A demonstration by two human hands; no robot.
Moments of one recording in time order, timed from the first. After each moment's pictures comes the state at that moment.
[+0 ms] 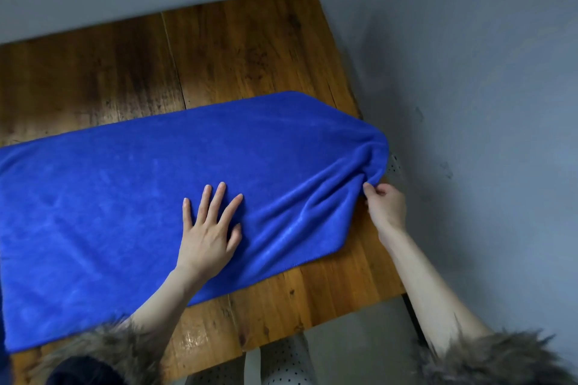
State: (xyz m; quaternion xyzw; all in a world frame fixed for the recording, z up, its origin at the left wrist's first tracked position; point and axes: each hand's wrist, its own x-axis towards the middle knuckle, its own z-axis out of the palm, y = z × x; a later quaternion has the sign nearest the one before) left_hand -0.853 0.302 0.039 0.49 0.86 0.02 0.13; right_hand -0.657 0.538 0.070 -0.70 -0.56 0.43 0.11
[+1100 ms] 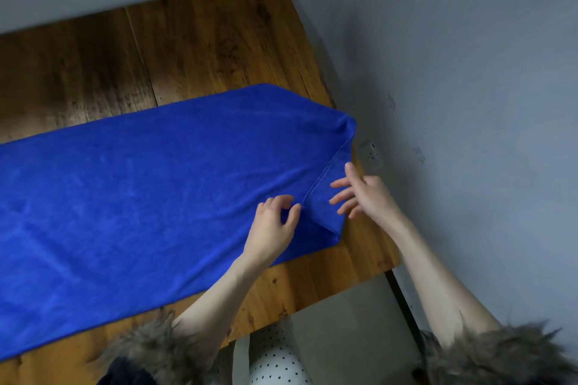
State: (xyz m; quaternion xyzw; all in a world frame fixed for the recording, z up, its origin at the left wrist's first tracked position) left_hand -0.752 0.393 0.074 0.31 0.81 0.31 0.38; right_hand -0.633 0.545 0.104 -0.56 -0.60 0.57 -0.04
